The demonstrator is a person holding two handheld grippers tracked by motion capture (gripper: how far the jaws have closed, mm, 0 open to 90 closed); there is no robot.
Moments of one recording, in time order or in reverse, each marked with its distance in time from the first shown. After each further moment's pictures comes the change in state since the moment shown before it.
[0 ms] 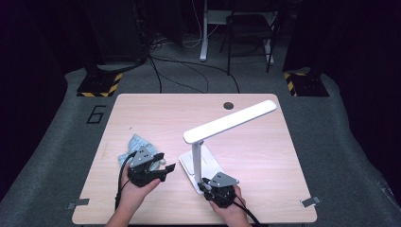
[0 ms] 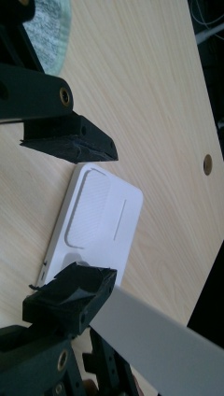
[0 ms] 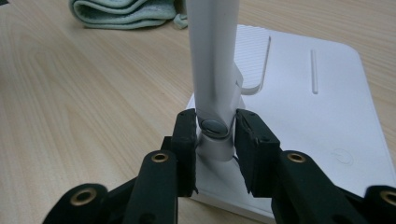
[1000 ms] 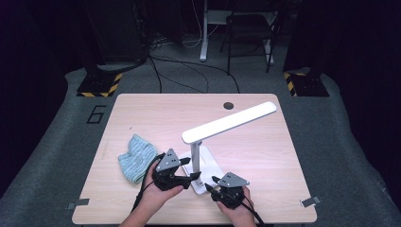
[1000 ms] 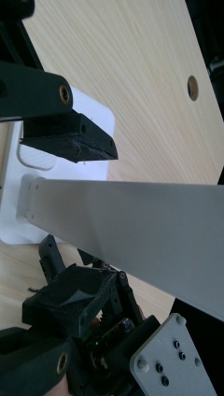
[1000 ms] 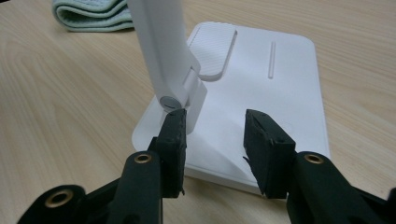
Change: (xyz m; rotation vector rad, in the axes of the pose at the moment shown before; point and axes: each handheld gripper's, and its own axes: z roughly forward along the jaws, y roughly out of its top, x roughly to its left) left arm -0.054 0.025 0.038 0.017 -0.171 0.096; right arm -0.013 -0.006 -0.021 -0.013 -0.043 0.037
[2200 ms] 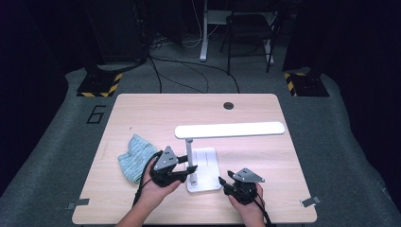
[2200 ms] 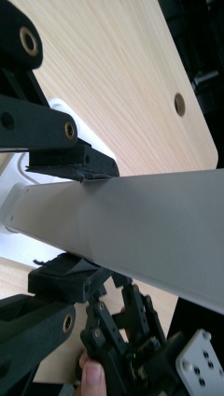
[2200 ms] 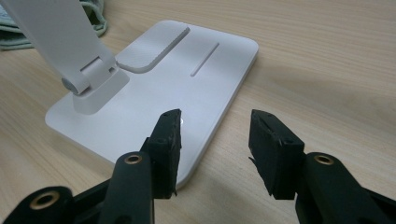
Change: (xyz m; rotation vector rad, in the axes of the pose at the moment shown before) left arm 0.011 -0.003 -0.004 -0.035 0.042 0.039; right arm -0.033 -0.009 -0.018 -0.014 -0.125 0.122
